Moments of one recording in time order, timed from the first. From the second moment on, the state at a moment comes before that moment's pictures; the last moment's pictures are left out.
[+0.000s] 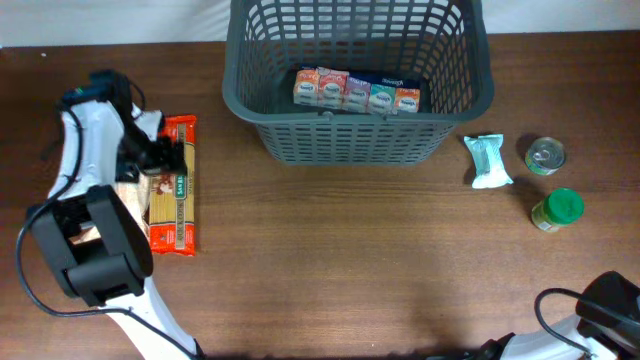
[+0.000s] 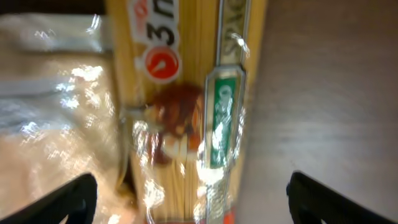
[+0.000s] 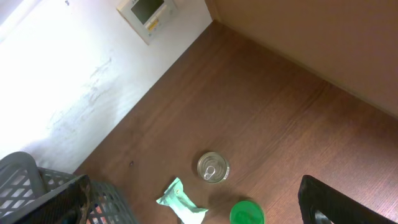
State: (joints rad) left arm 0.25 2.08 1.70 -1.20 0.05 0.16; right arm -0.72 1.80 2.58 -1.50 -0.19 0.28
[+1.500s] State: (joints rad) left arm 0.24 2.03 1.35 -0.78 0.13 0.28; right arm -0.72 1.80 2.58 -1.50 -0.19 0.28
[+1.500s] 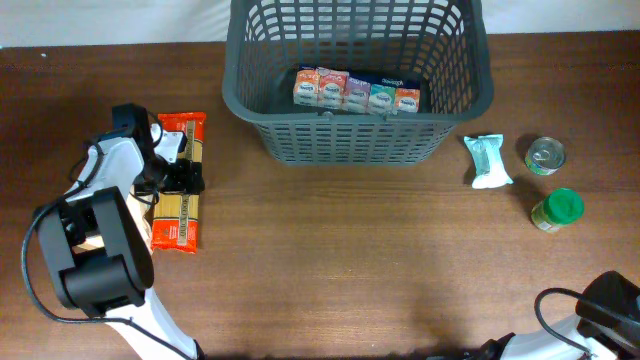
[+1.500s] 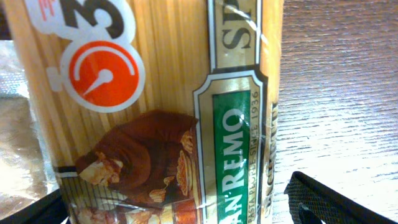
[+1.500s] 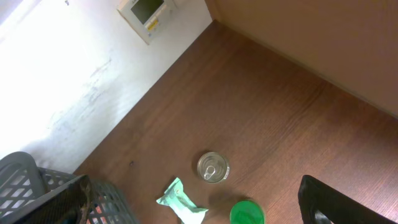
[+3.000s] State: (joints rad) left arm -0.38 2.14 2.83 -1.04 0.14 1.01; right arm -0.72 1.80 2.58 -1.50 -0.19 0.28
